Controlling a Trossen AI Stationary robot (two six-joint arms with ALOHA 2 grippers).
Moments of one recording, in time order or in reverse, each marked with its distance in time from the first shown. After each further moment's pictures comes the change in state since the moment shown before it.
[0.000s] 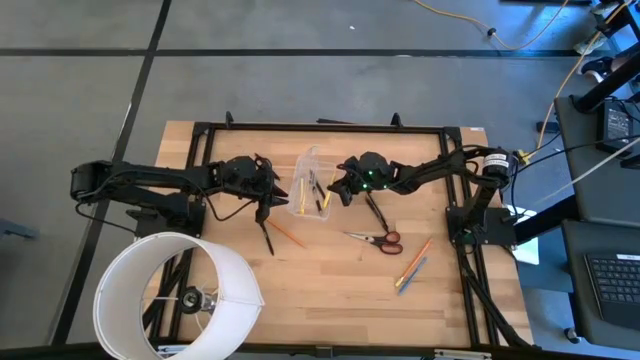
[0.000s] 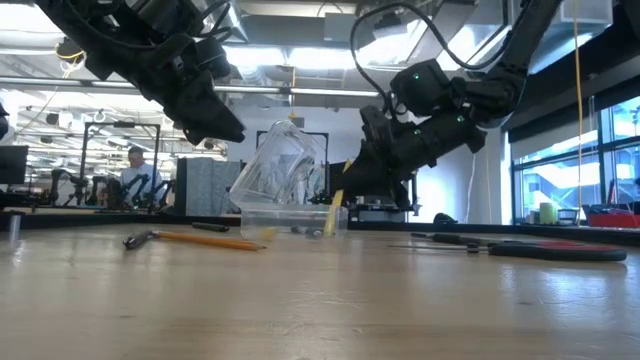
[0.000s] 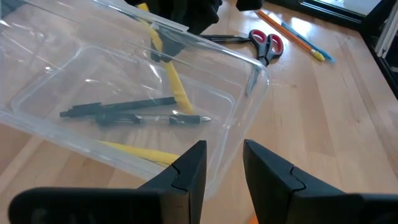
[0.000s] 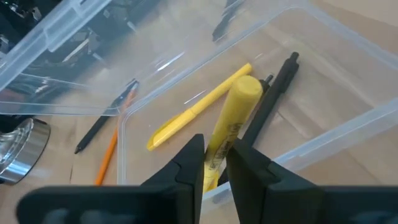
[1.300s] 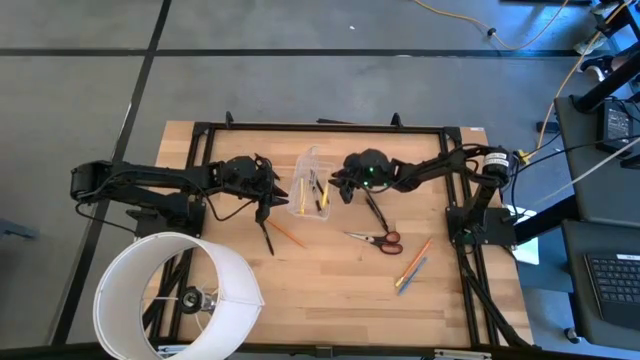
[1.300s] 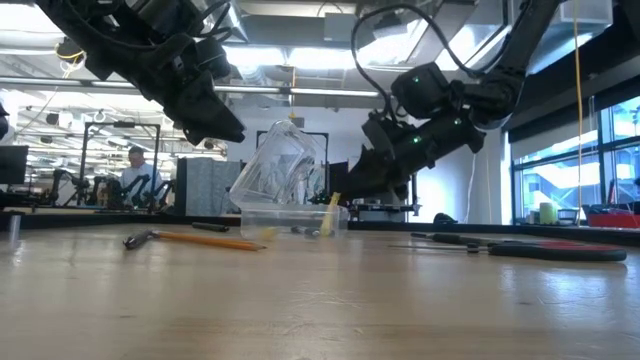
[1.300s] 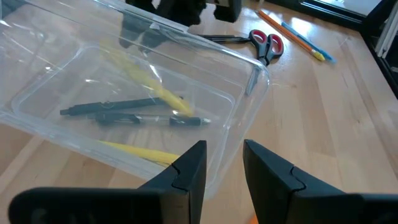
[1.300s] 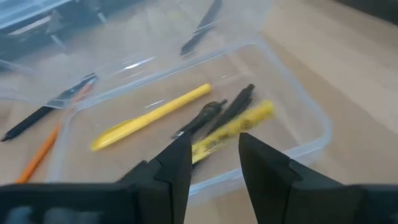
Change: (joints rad) left arm 0.000 0.000 0.000 0.000 -0.001 0.000; right arm -0.038 0.000 0.000 0.000 0.105 -0.261
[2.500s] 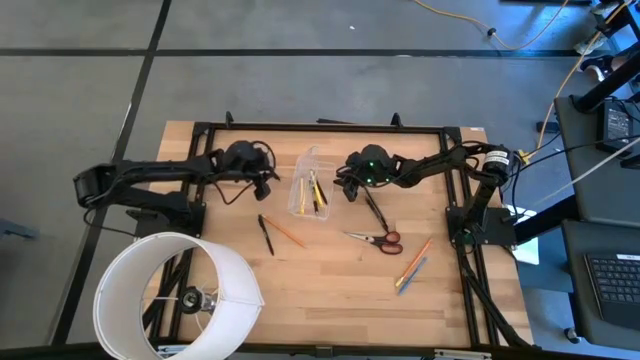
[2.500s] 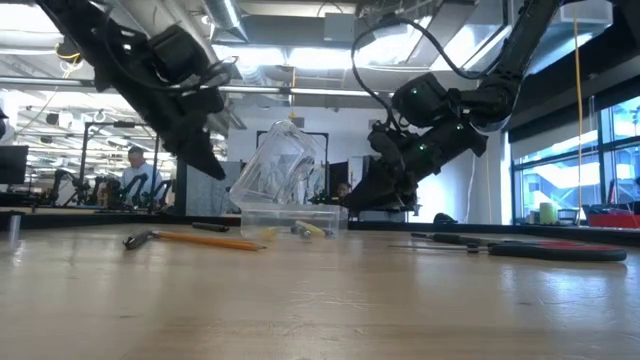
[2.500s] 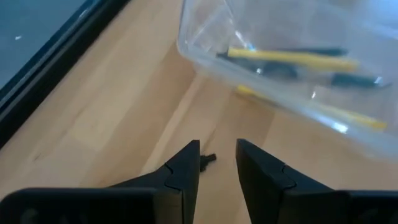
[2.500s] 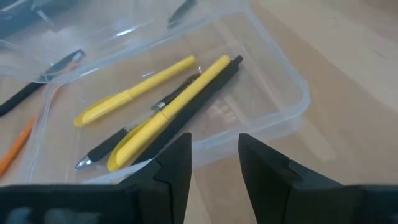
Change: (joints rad) left arm 0.253 0.063 0.000 -0.133 -0.219 0.241; right arm -0.054 0.000 0.000 -0.094 -0.080 -0.030
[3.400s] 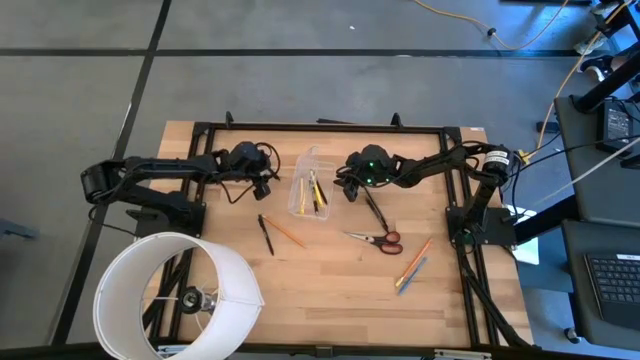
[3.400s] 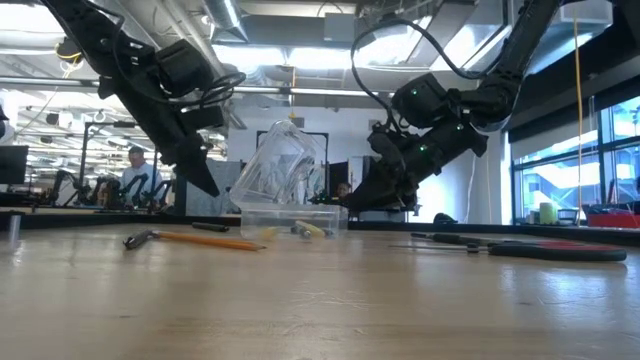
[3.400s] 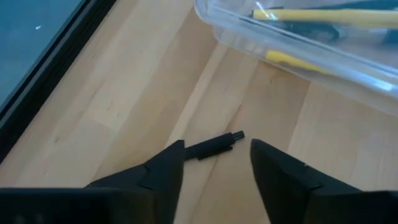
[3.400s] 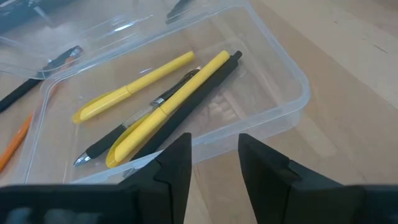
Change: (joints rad) left arm 0.014 0.066 0.000 -0.013 -0.073 0.069; right arm 0.000 0.000 0.000 -0.011 0.000 0.000
